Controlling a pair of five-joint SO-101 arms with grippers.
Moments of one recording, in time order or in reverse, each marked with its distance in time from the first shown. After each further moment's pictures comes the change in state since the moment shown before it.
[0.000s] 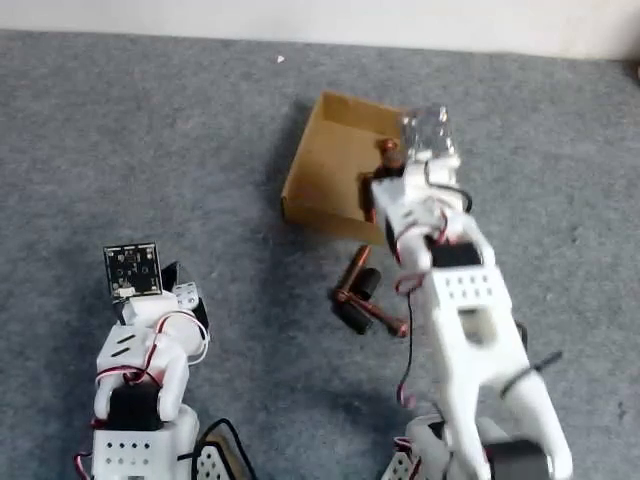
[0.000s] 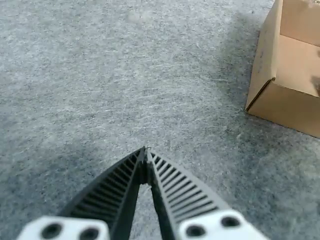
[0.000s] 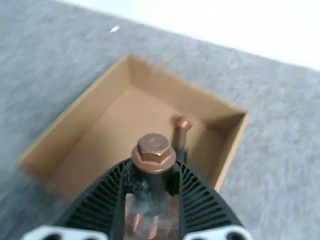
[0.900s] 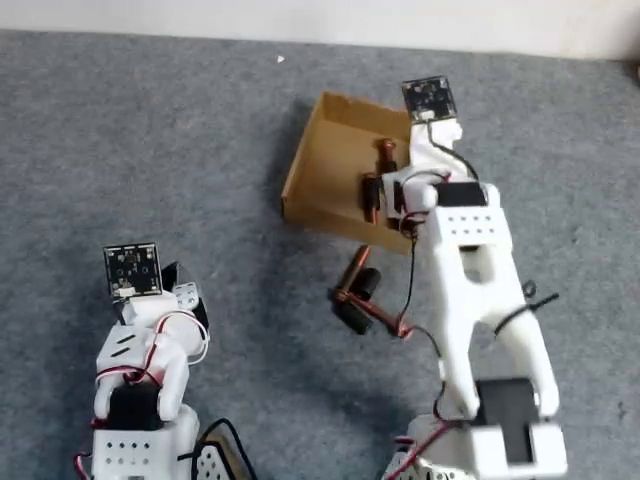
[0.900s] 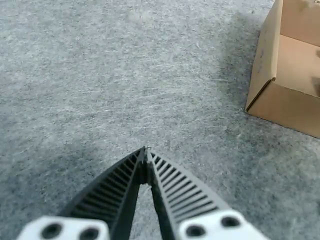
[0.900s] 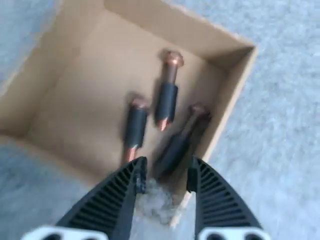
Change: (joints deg) left arm 0.0 0.0 0.0 0.0 0.0; right arm 1.1 11.3 -20.9 32.5 -0.1
